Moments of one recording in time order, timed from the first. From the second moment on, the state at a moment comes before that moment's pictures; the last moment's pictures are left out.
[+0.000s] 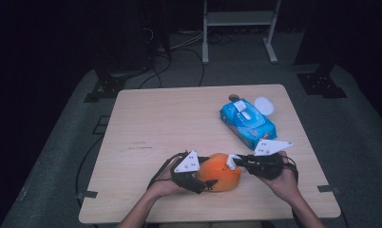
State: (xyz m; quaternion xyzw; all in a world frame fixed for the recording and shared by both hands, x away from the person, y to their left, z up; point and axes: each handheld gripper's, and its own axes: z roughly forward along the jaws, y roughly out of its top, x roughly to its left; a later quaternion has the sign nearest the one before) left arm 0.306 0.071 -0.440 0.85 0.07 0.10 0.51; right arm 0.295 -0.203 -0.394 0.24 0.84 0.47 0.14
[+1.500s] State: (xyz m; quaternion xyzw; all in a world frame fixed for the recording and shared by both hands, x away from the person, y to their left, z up) left arm 0.305 0.066 -0.440 0.86 0.07 0.10 0.50; right arm 0.295 -0.203 -0.392 0.24 0.84 0.47 0.13
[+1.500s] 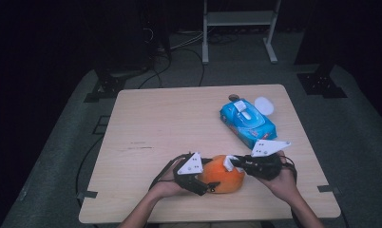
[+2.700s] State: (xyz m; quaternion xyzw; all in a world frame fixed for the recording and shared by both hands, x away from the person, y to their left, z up) left arm 0.302 0.054 -0.434 0.85 0.12 0.07 0.50; right arm 0.287 -0.194 -0.382 0.21 0.85 0.47 0.14
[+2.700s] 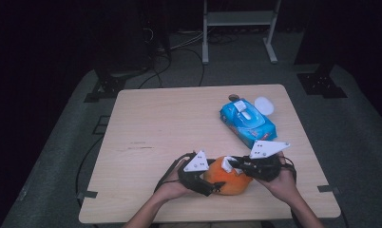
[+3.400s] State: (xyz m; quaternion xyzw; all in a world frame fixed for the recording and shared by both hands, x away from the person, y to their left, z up) left arm 0.298 0.050 -0.424 0.84 0.11 0.08 0.52; right arm 0.288 -0.197 -0.379 0.22 0.84 0.48 0.14
